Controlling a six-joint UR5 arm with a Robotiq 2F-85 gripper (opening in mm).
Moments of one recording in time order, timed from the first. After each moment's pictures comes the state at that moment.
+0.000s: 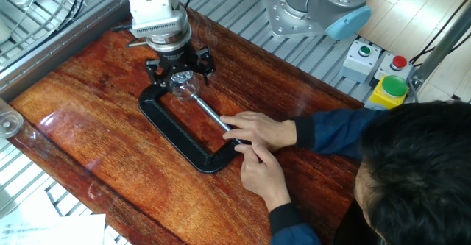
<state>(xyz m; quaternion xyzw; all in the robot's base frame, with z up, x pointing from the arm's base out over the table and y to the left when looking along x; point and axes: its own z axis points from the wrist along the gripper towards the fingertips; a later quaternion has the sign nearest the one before) 0.473 -0.030 0.067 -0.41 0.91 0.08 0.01</state>
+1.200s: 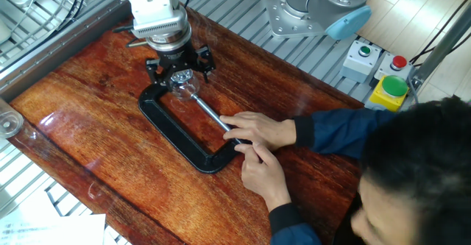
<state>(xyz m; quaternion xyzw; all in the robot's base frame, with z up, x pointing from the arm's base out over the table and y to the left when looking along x) 0.470 -0.034 0.066 -0.42 0.90 0.08 0.00</state>
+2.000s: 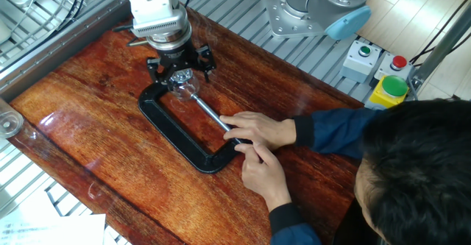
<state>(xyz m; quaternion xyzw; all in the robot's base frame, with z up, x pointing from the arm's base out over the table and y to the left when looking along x) 0.465 -0.035 0.065 -0.42 0.91 0.08 0.00</state>
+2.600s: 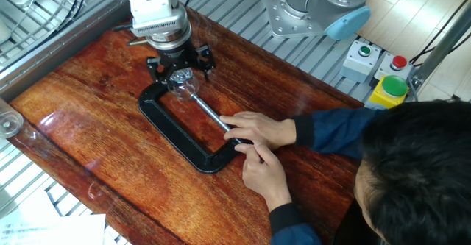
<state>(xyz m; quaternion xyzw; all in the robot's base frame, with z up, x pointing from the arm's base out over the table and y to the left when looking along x) 0.463 -0.039 0.063 -0.41 0.91 0.08 0.00</state>
